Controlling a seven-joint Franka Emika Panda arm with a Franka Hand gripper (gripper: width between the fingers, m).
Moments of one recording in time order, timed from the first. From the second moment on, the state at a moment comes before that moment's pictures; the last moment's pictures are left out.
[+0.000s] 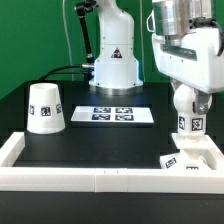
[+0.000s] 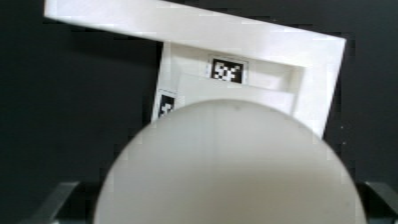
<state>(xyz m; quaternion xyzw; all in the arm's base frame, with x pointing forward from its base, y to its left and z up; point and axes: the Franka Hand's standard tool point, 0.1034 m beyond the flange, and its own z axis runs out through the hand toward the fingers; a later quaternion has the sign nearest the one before) 0.602 0.099 0.116 -0.76 0.64 0.05 0.07</state>
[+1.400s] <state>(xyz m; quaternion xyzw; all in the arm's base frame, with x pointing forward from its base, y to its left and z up) 0.600 0.106 0.114 -0.98 0.19 0.02 0.08</state>
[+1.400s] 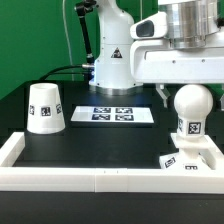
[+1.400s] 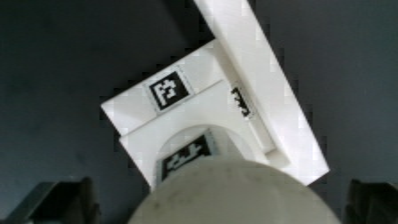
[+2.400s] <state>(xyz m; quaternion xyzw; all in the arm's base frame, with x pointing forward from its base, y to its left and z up) 0.607 0.098 0.117 -0.97 -0.22 -0.02 0.05</state>
